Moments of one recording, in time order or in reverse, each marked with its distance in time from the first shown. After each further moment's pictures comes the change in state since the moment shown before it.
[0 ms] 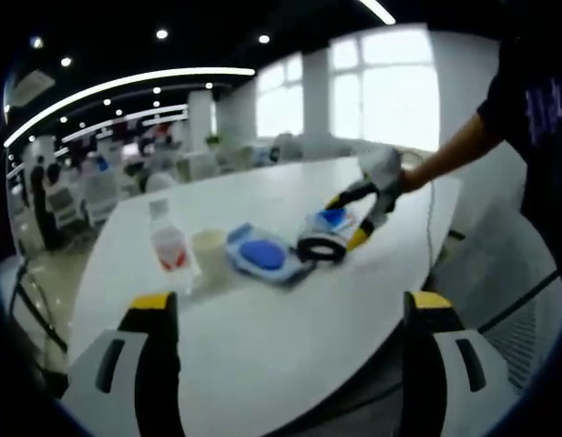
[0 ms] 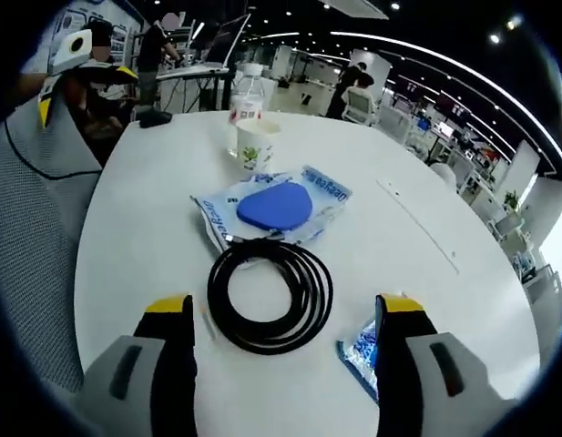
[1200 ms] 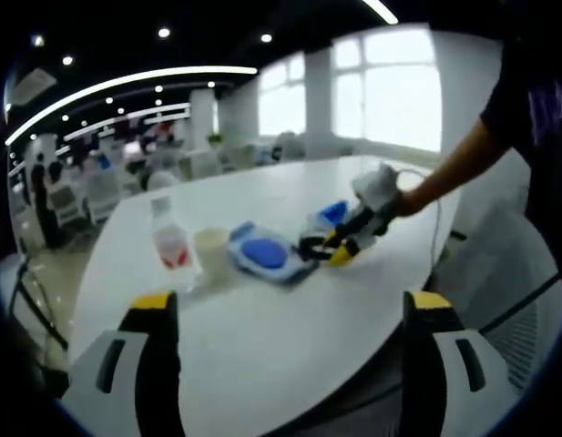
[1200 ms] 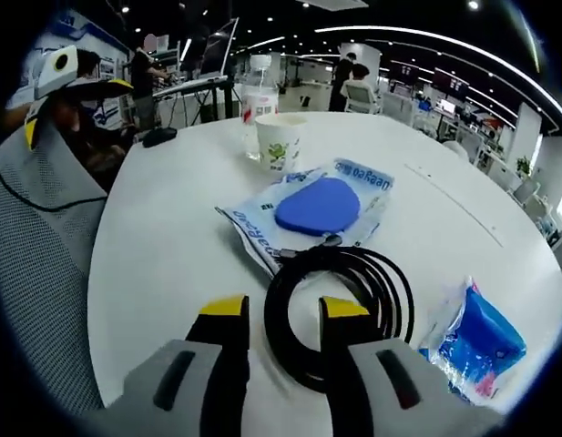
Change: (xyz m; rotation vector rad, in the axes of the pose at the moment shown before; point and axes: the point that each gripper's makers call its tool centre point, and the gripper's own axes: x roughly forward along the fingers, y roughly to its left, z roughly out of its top) left arm -0.001 0.004 -0.002 -0.007 0.005 0.010; right arm 0.045 0.044 0.005 0.153 -0.027 0.088
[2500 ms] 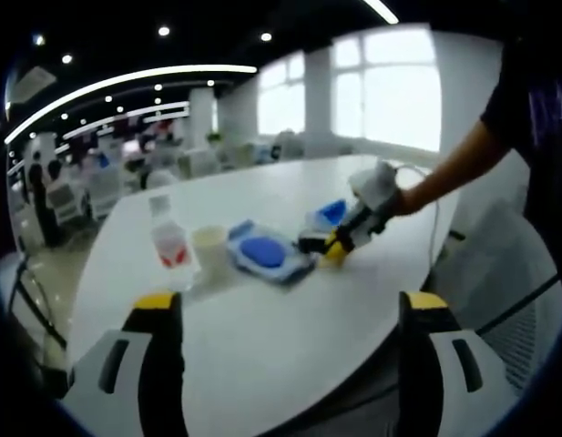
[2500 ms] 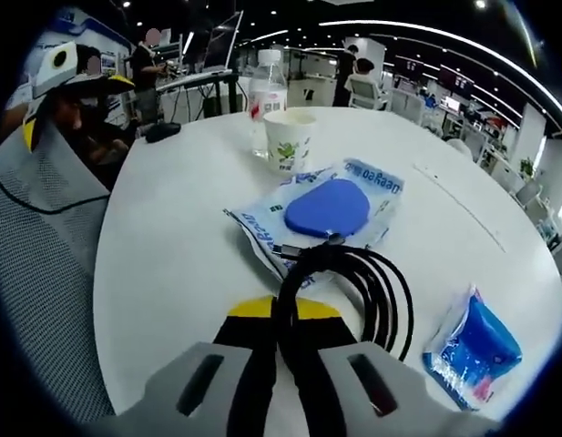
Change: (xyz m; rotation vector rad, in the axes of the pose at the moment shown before) left arm 0.001 0.000 -0.003 -0.003 0.004 -0.007; right arm -0.005 0.009 0.008 -0.028 0.017 0.000
